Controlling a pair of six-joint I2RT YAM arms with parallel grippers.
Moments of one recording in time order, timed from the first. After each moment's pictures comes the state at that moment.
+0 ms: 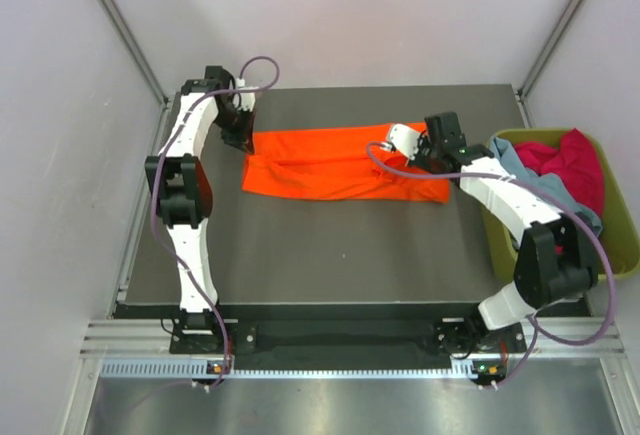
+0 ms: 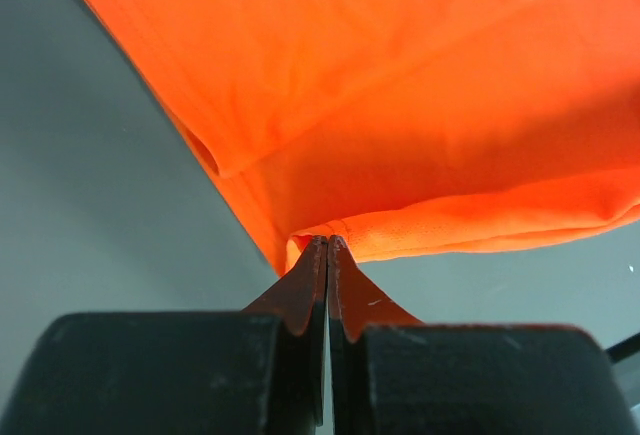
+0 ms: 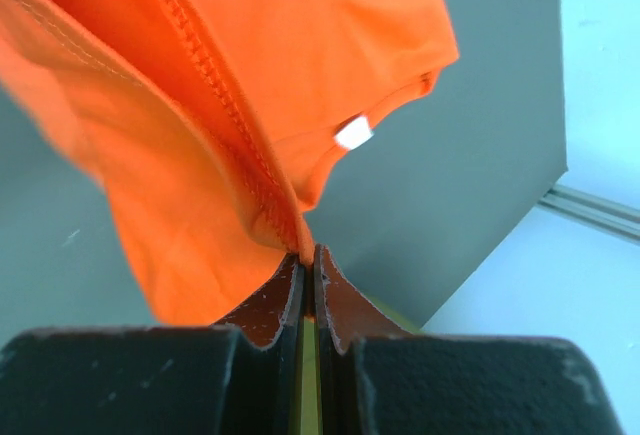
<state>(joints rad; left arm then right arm) -0.02 2.24 2.15 -1.15 0.36 0.24 0.32 1.51 1.14 -0.45 0.09 -0.92</state>
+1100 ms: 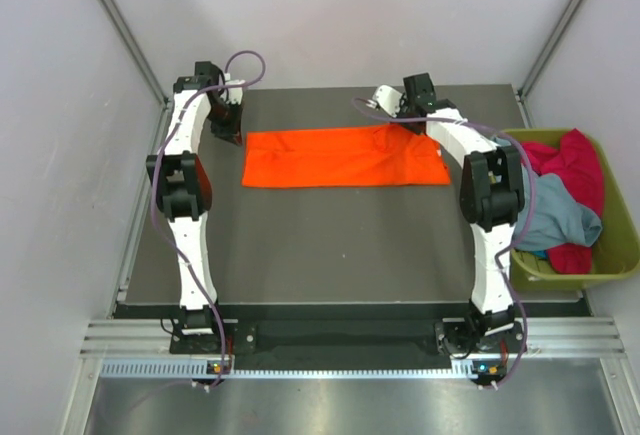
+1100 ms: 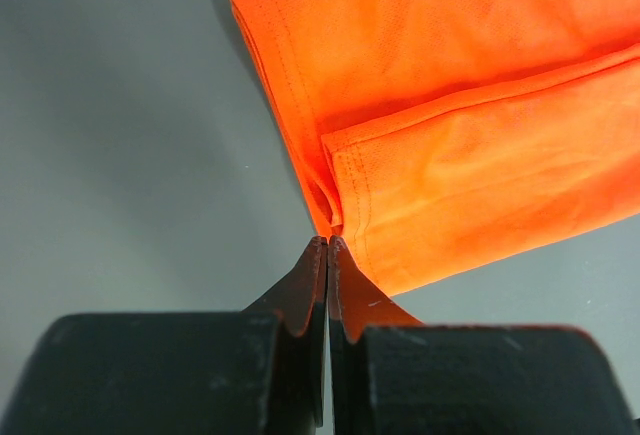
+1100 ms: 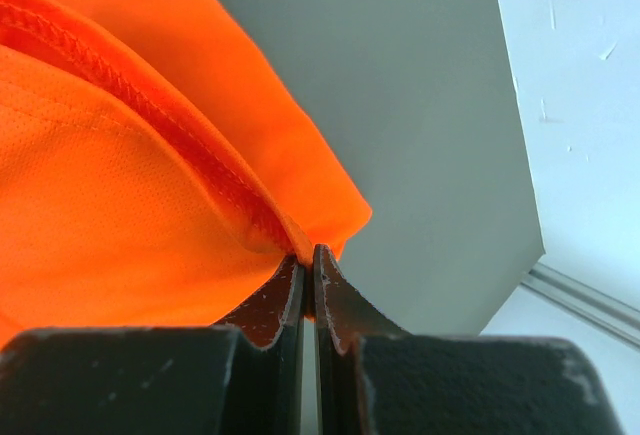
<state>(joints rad) 0.04 2.39 2.34 -1.15 0.29 0.20 0.26 2.17 1.81 -0.45 0.11 -0.91</state>
